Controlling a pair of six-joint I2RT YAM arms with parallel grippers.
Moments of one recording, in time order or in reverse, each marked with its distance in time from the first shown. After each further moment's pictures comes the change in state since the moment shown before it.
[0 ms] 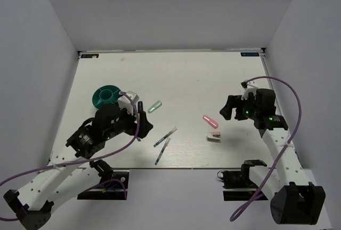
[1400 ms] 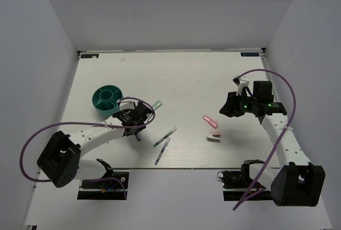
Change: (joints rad) left arm 0.004 0.602 -0.080 -0.022 -0.559 -0.752; right arm 0.002 0.182 0.141 -0.122 -0.207 -0.156
